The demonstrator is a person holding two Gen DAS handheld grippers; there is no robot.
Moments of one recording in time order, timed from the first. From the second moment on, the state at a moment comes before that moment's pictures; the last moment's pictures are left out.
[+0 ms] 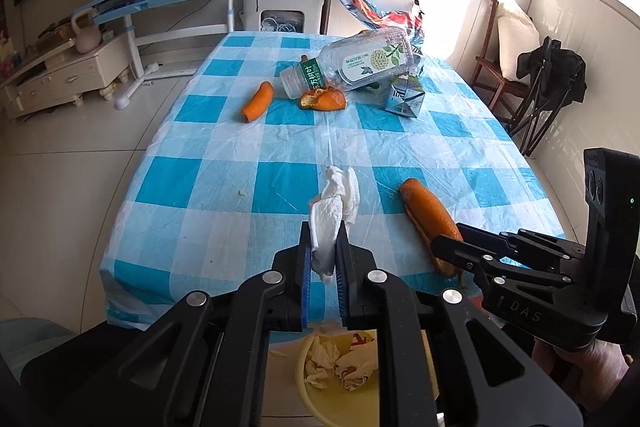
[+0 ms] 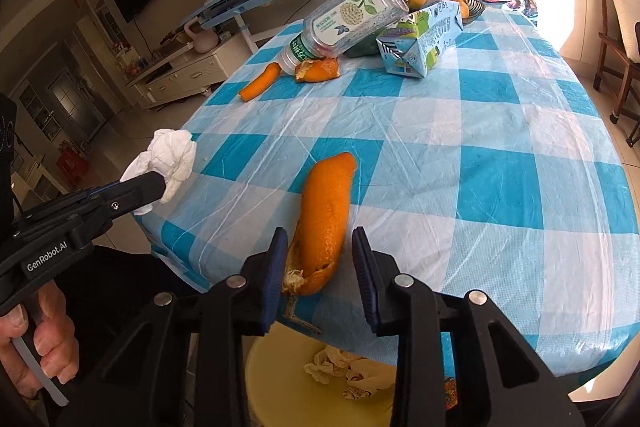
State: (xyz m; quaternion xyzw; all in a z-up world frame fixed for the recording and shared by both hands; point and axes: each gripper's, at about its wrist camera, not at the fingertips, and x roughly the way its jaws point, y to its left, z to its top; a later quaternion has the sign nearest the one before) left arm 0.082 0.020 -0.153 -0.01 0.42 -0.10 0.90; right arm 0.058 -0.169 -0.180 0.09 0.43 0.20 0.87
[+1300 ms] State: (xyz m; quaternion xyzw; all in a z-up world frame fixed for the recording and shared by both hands) left arm 0.009 -0.009 -0.162 0.00 0.44 -0.14 0.89; right arm -0.042 -0.188 -0.159 0.11 0.40 0.18 0.89
